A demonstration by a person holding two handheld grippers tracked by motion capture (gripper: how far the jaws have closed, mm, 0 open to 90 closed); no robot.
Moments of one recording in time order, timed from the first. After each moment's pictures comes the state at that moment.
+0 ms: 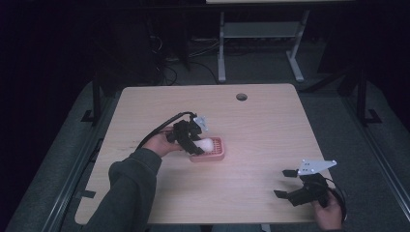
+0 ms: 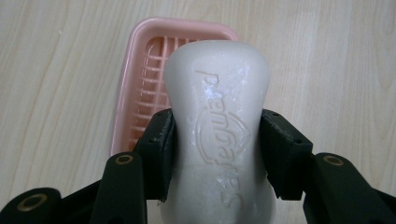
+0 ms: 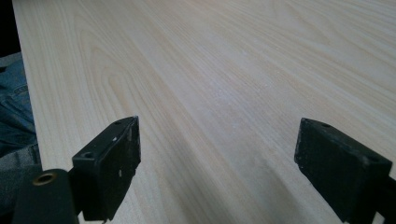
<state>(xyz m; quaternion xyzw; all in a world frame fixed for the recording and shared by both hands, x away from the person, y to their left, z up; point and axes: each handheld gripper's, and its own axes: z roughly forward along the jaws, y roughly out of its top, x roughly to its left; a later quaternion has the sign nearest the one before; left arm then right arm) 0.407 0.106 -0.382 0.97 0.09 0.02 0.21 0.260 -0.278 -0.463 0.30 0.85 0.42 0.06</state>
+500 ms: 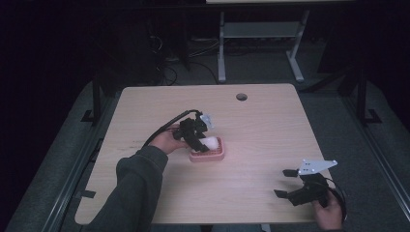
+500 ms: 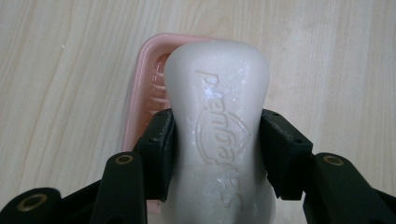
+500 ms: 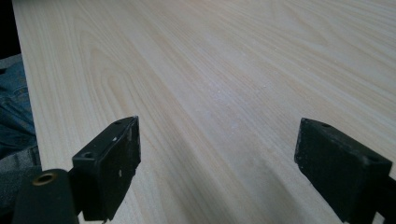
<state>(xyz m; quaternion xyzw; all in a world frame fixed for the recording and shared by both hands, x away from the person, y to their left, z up) 0.420 0.090 -0.391 0.97 0.09 0.01 0.21 0.260 -0.280 -0.463 0.31 0.85 0.43 0.06</state>
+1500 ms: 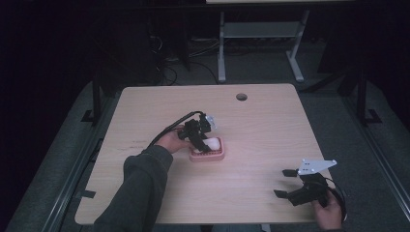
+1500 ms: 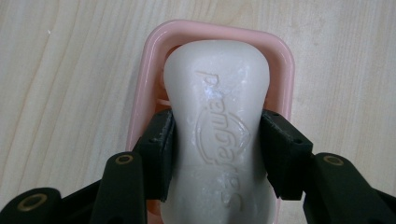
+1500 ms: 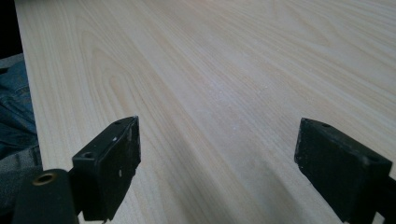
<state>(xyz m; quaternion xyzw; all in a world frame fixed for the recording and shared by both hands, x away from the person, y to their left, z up) 0.436 0.080 -0.414 0.98 0.10 0.00 0.19 0.261 -0.279 -0.463 0.30 0.85 0.43 0.06</state>
